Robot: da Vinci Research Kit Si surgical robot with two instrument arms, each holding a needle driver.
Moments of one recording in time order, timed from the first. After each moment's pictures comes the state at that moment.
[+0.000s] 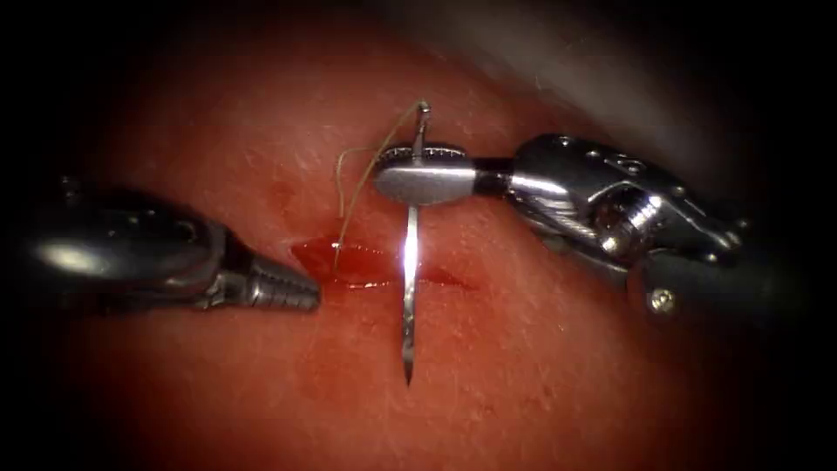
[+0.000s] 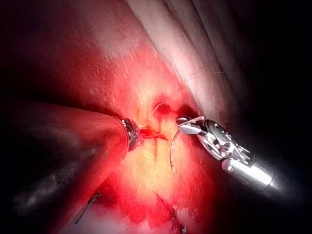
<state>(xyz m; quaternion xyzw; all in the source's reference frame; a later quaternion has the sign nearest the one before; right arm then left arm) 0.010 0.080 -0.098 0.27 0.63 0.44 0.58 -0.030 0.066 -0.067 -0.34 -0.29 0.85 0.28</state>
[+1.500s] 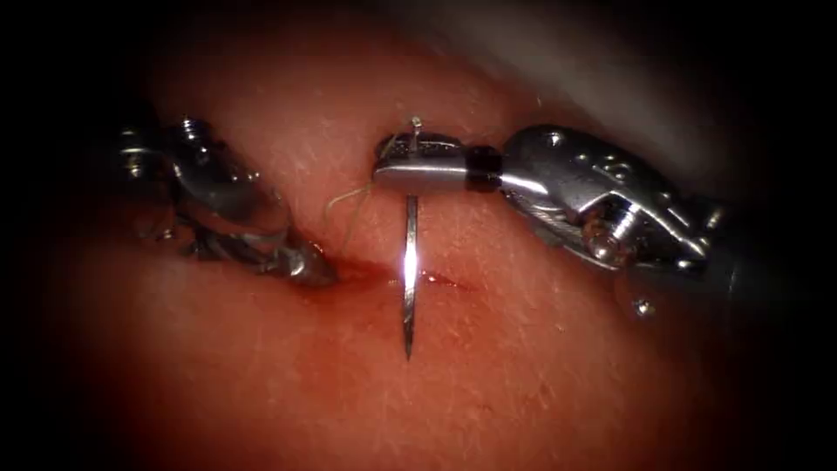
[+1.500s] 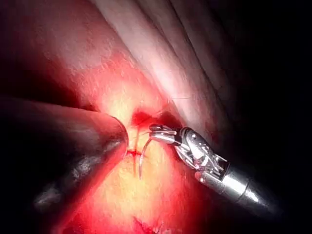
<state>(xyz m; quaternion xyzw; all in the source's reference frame) 0.010 0.081 -0.096 0.14 0.66 0.35 0.65 -0.033 0.067 -0.062 -0.16 -0.38 0.88 0.22</state>
